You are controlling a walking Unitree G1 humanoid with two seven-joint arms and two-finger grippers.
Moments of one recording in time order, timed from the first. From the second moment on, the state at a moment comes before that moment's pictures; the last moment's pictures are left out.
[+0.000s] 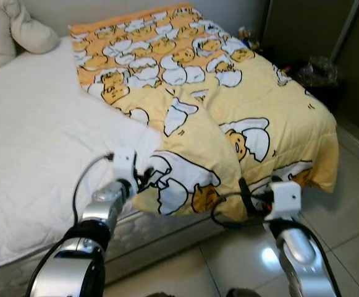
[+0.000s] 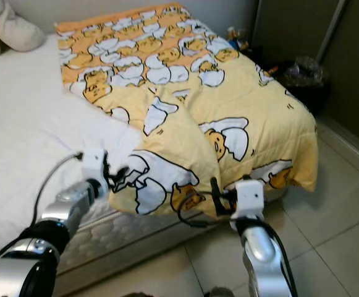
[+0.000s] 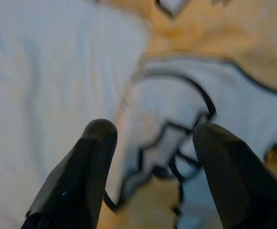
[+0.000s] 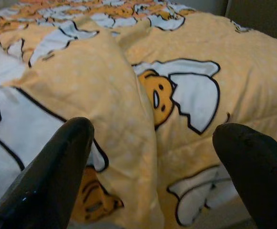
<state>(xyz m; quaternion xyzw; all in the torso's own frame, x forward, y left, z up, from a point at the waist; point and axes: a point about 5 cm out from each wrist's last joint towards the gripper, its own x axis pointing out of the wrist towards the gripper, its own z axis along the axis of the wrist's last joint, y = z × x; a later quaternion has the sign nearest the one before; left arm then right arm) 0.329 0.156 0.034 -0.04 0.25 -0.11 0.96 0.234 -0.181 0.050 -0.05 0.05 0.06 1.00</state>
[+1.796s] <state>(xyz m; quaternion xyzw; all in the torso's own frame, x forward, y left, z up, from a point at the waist) 0.351 0.160 0.057 -0.07 0.20 -0.06 0.97 0.174 -0.145 0.040 -0.08 0.16 0.30 0.93</state>
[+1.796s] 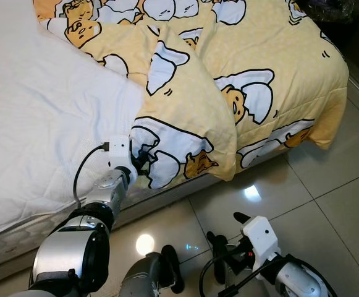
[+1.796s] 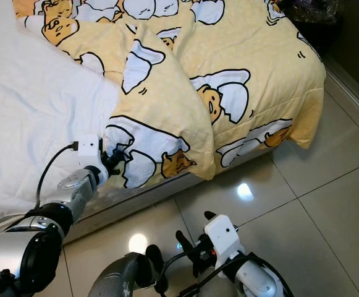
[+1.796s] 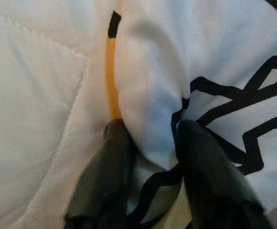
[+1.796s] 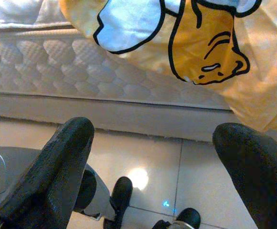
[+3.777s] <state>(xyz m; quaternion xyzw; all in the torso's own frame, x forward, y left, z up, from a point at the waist) 0.133 0.206 -0.097 -0.20 0.41 0.16 0.87 0.189 -0.125 0.071 -0.10 0.08 0.38 0.92</state>
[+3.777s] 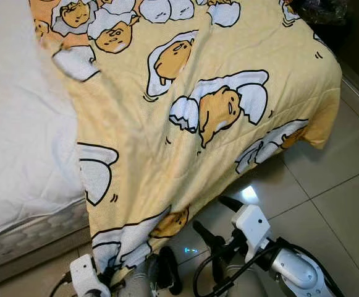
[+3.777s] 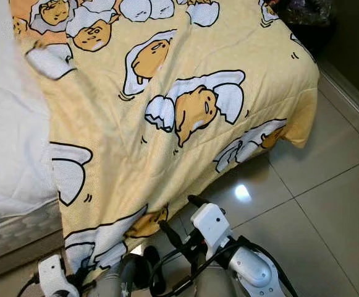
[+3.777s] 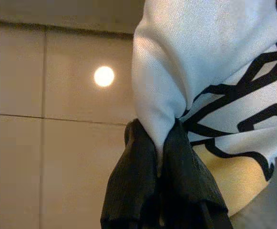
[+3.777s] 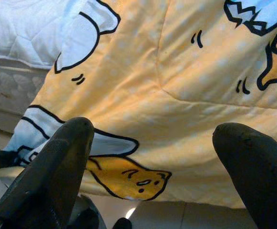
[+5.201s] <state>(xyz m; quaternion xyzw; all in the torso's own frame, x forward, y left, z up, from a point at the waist) 0.176 0.197 -0.082 -0.02 0.41 0.11 0.91 0.203 -0.125 0.066 -0.10 0.07 0.37 0.92</state>
